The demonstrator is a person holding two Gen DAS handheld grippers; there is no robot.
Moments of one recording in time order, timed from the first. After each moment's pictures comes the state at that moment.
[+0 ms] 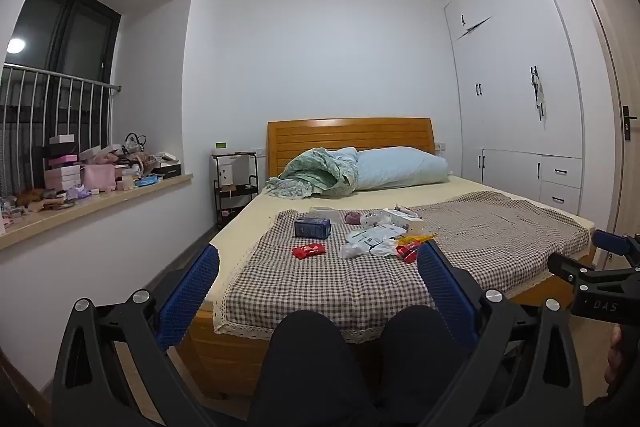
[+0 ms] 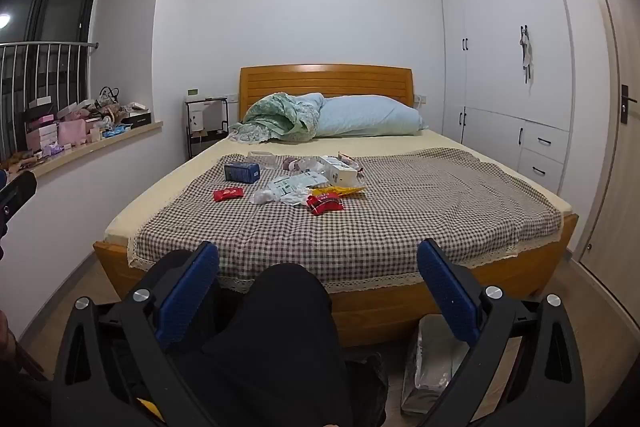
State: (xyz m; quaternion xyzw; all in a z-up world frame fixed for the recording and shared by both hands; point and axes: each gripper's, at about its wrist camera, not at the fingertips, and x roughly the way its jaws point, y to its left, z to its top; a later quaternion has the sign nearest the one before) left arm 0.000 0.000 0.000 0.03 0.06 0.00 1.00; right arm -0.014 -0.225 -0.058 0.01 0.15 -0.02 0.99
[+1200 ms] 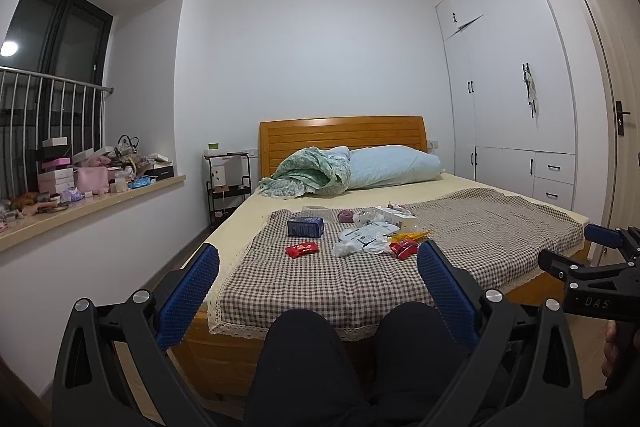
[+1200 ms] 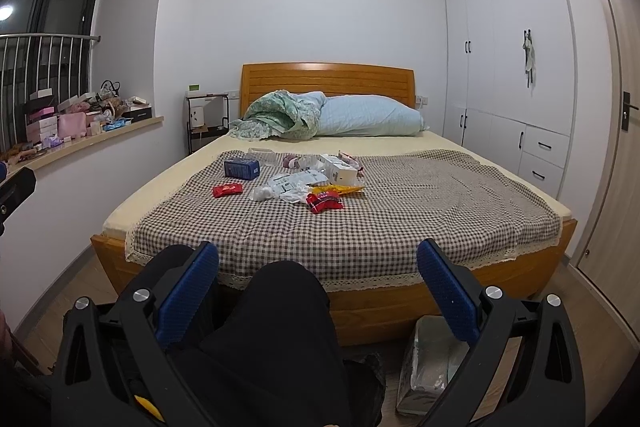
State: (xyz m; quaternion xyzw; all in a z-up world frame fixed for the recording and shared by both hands) left arm -0.005 -0.002 0.001 0.03 0.06 -0.02 1.00; right arm -0.015 -0.222 -0.059 -0.01 0.16 -0.02 0.99
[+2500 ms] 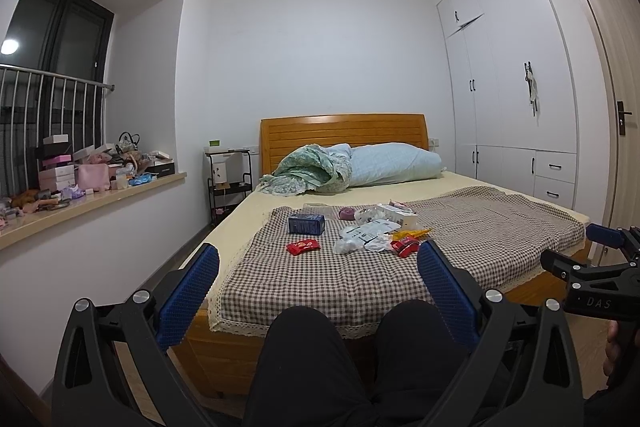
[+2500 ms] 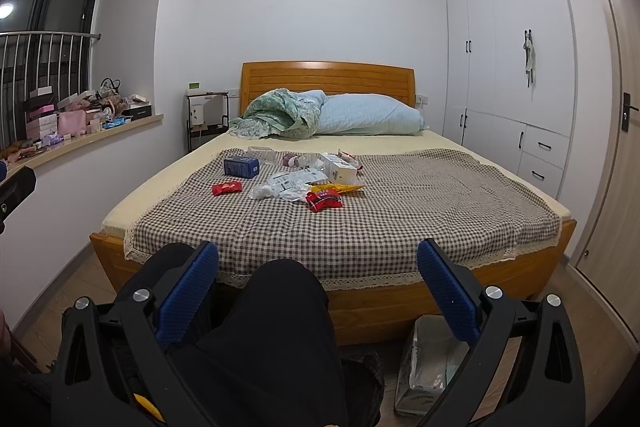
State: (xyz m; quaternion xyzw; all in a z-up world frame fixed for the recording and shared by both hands) left arm -0.002 0.000 -0.002 0.03 0.07 -0.02 1.00; right arm -0.015 -0.221 -0.061 -0.01 0.16 -0.02 0.99
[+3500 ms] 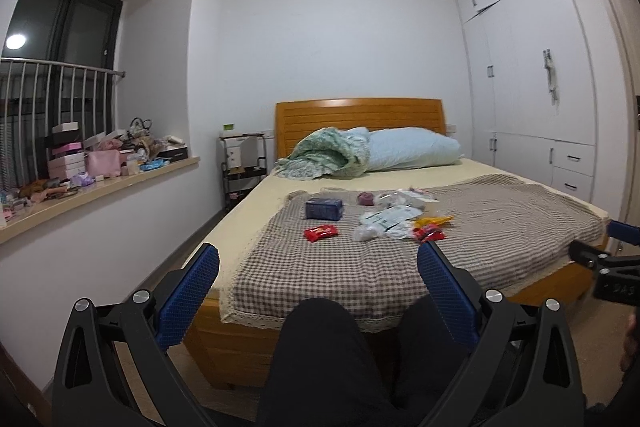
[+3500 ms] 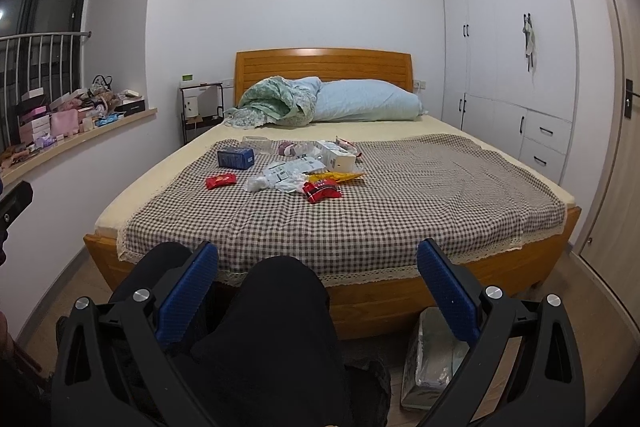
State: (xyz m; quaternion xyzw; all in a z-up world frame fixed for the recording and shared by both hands) left arm 0.046 0.016 -0.020 0.03 0.10 0.02 0.99; right arm 0.020 -0.229 -0.067 0.01 0.18 -0.02 0.98
